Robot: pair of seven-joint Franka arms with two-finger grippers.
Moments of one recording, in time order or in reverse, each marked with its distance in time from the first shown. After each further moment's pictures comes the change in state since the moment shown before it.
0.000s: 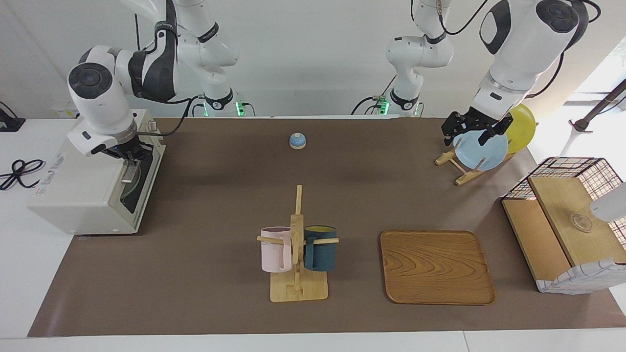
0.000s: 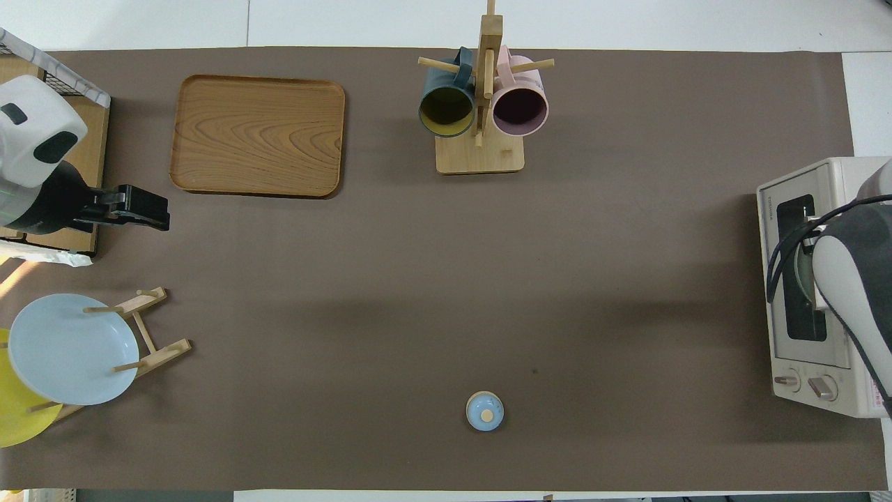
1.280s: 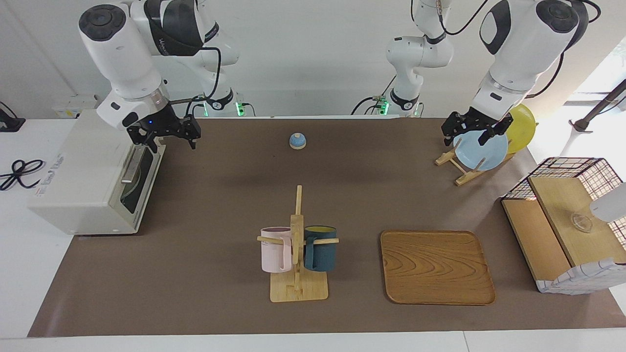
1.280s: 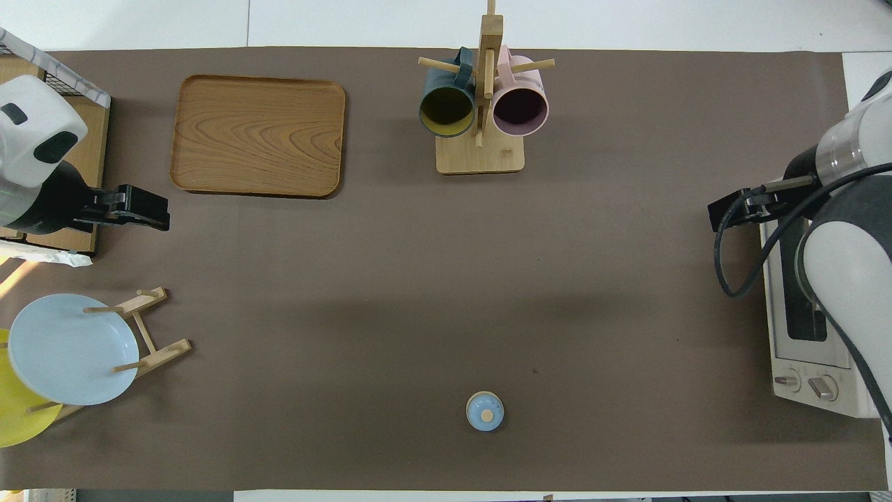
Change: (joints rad) left arm 0.000 0.000 0.000 0.000 0.000 0.000 0.000; right arm 0.111 0.008 0.057 0.200 0.261 -0.067 0.021
